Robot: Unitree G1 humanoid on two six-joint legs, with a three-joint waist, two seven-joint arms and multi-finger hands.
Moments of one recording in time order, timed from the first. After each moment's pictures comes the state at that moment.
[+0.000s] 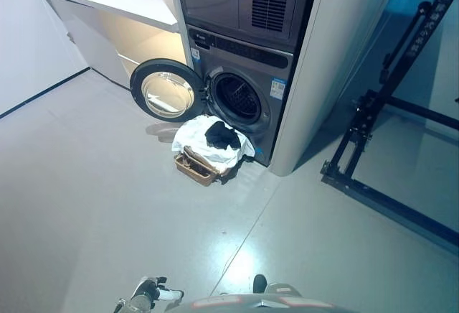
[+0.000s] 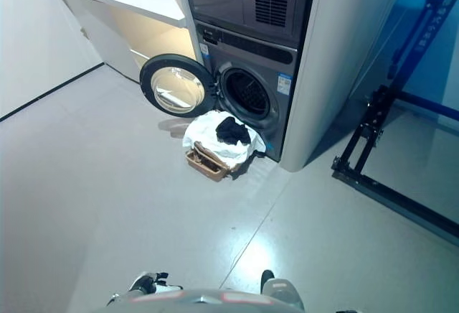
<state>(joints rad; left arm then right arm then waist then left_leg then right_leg) -0.03 0.22 -0.28 1.31 -0.02 -0.05 0.09 -0.01 -0.31 0.13 1.42 0.04 0.02 -0.13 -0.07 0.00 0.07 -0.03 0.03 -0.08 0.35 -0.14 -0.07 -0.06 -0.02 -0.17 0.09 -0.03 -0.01</state>
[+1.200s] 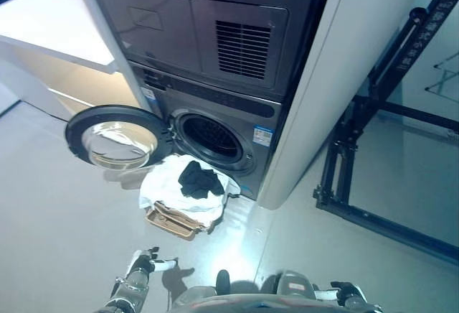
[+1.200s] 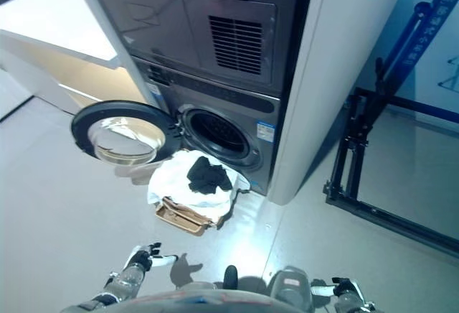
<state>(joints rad) -0.07 0.27 -0.23 1.26 -0.06 -0.05 0.18 -0.06 -0.29 0.16 1.41 0.04 0.01 -0.19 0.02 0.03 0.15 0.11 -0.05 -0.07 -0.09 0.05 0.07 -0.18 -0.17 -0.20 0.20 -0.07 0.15</state>
